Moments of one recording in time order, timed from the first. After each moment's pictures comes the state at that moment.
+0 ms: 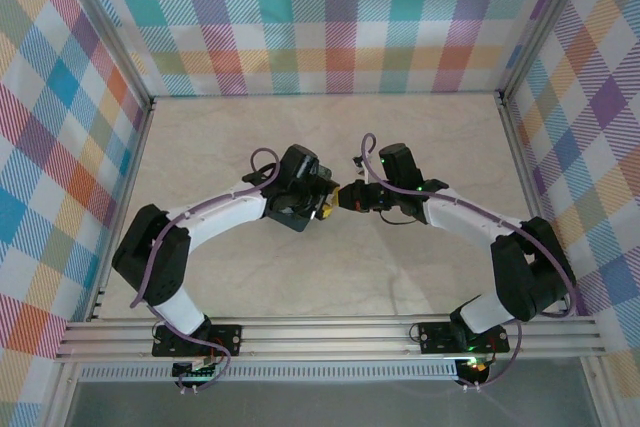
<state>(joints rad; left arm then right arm) -0.67 1.63 1.12 -0.32 0.26 -1.69 0.53 1.49 0.90 -0.13 -0.69 0.59</state>
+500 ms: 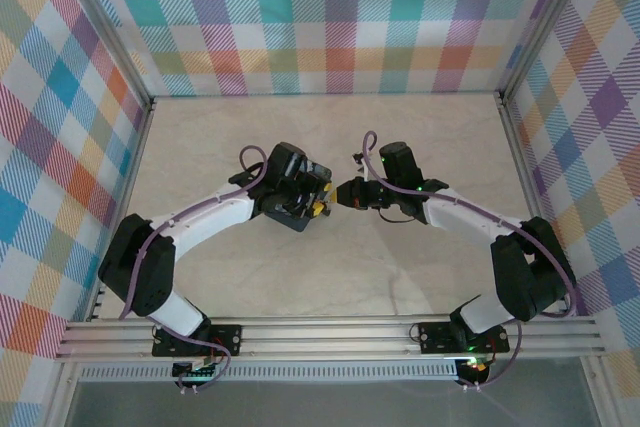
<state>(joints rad) -0.64 1.55 1.08 -0.35 0.27 -1.65 0.53 1.49 0.90 -0.08 -0.69 0.62</state>
